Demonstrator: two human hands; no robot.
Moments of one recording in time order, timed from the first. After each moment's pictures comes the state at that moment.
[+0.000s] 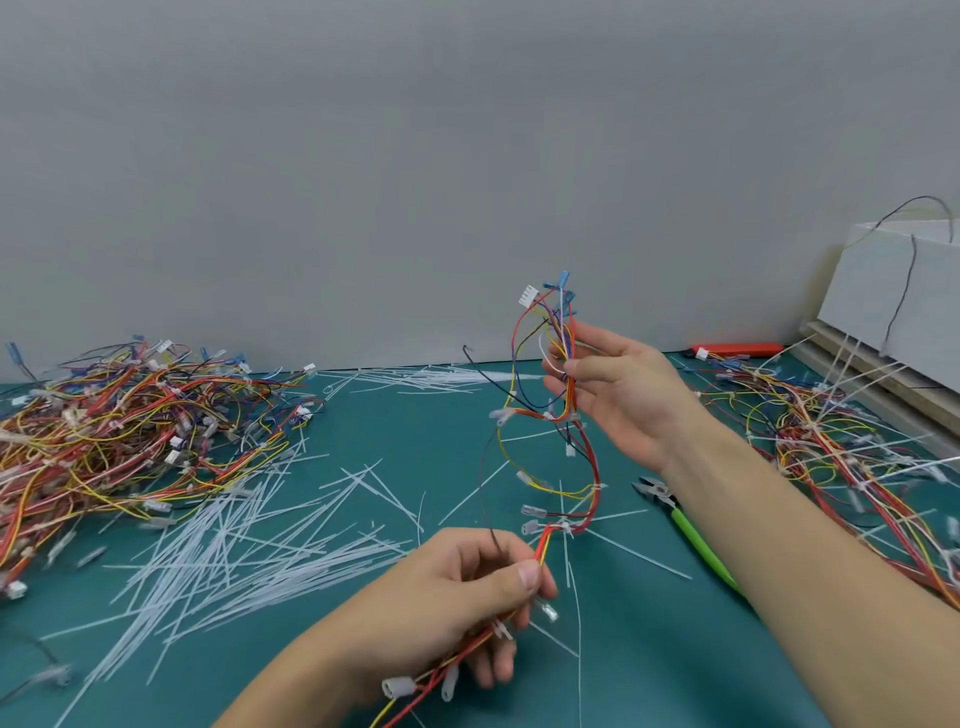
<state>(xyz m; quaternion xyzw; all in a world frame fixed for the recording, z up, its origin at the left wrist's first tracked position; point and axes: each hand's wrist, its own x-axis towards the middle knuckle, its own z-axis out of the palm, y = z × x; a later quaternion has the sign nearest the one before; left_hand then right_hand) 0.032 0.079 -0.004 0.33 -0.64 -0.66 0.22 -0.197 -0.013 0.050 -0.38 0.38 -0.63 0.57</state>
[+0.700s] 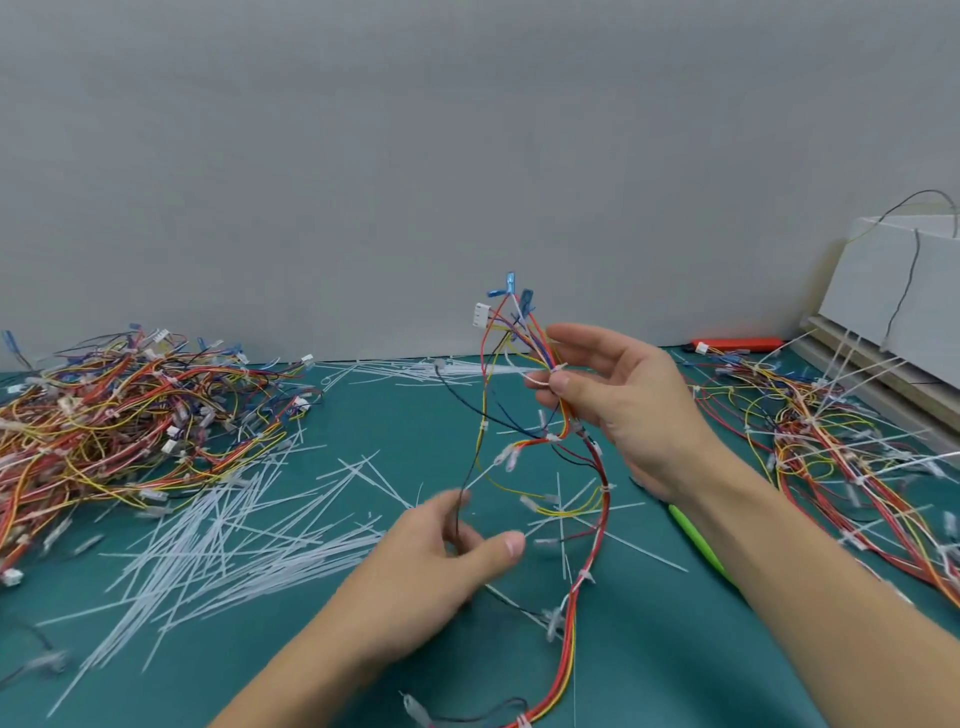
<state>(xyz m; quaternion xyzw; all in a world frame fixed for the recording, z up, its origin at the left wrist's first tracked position) 0.032 0.074 -0.014 0.53 -0.65 -0.47 0.28 -0.190 0.014 0.036 -0.52 0.36 -0.63 0.46</state>
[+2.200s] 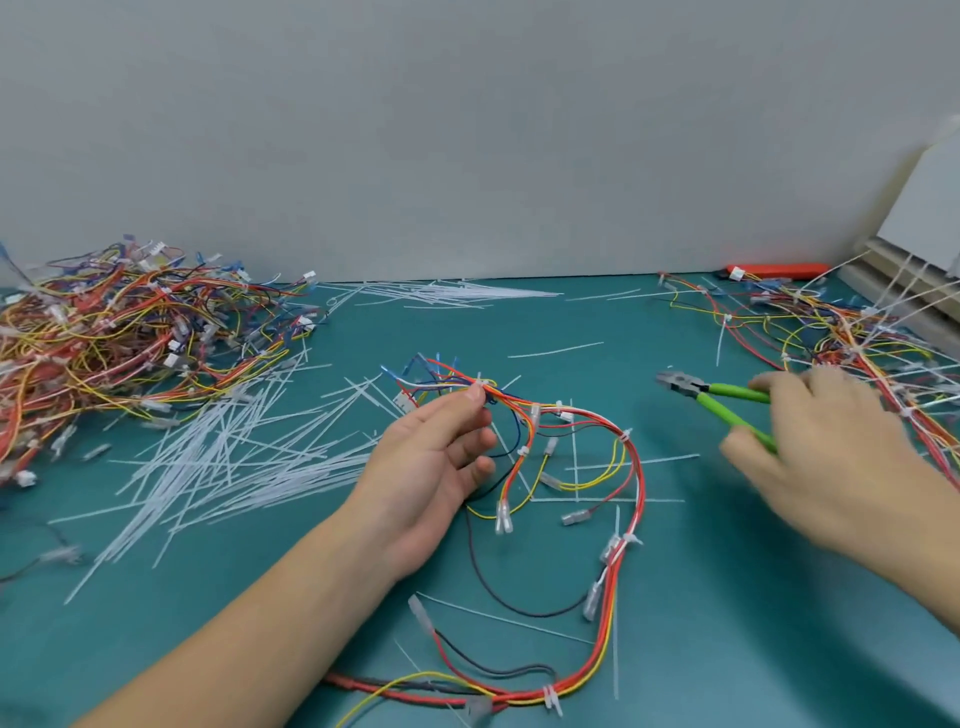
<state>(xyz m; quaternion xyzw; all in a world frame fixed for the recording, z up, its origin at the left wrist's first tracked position) 0.012 0.057 -0.026 0.37 -0.32 -0.71 0.50 -0.274 0.105 0.000 -0.60 0.80 -0.11 -0.03</state>
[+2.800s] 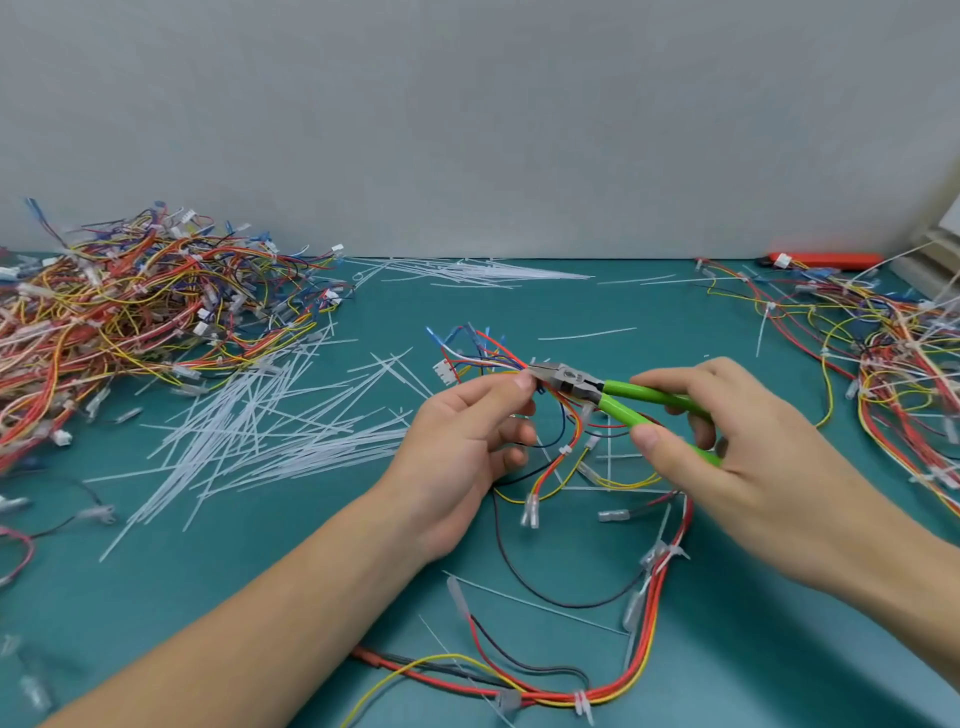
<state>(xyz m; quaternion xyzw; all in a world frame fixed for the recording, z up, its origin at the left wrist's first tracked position) 0.011 0.060 -0.030 0.37 -0.40 -0.68 0.49 -0.215 0.108 -0.002 -0.75 0.57 -0.30 0.11</state>
